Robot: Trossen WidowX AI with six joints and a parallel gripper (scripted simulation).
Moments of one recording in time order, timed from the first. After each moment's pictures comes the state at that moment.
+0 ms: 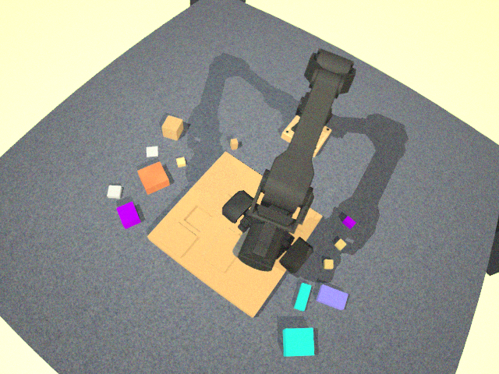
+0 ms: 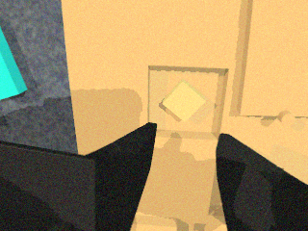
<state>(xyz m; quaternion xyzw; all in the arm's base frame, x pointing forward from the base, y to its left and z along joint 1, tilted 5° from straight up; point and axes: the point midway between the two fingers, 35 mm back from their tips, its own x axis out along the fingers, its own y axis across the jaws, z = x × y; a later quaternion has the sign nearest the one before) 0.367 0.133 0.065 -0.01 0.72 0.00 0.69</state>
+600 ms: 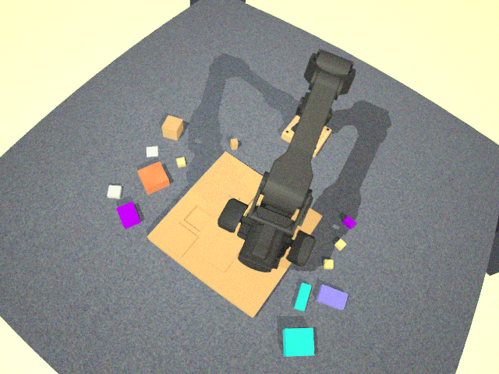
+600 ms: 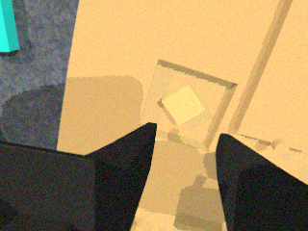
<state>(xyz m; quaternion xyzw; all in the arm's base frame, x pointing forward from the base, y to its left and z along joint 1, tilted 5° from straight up) 0.367 0.133 0.058 -0.10 0.72 0.09 0.69</state>
